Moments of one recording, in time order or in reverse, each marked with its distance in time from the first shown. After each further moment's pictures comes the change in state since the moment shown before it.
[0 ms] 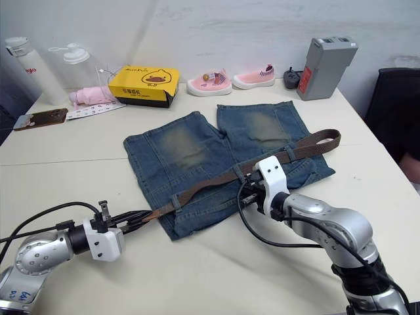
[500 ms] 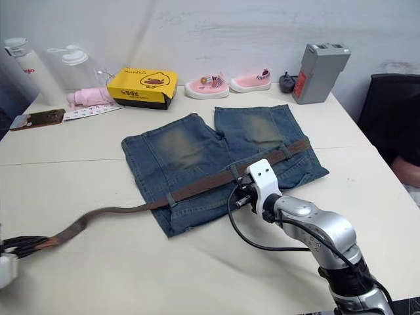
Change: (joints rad) left arm 0.202 0.500 0.307 0.908 -0.025 -0.678 -0.054; right arm 0.001 0.086 0.040 0.013 -0.178 -0.003 0.062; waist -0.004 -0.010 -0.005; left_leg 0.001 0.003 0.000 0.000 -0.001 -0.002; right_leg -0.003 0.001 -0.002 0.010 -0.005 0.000
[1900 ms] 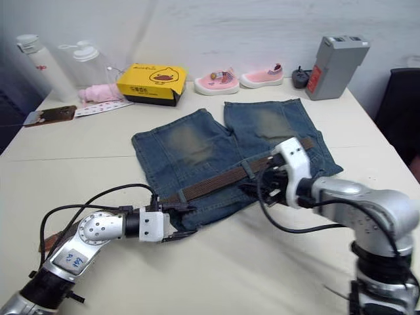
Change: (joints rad) left arm -0.544 -0.561 -0.745 -0.880 -0.148 1.037 -0.058; right arm -0.068 -0.305 -0.329 -0.074 0.102 0.215 0.348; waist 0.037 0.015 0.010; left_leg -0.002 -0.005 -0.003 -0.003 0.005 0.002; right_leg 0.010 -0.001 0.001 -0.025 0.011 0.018
